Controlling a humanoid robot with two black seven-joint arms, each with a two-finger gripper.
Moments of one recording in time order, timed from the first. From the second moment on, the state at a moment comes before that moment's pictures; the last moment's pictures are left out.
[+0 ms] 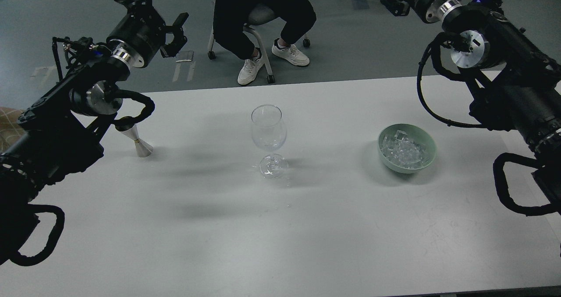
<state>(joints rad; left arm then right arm) -1.03 0.34 -0.62 -0.59 0.08 -0.34 -0.26 1.11 -0.15 1.00 0.51 -0.48 0.26 0.13</state>
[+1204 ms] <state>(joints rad) -1.01 0.30 -0.79 -0.53 0.08 -0.39 -0.25 1.11 -0.15 1.00 0.51 -0.48 0.25 0.14</state>
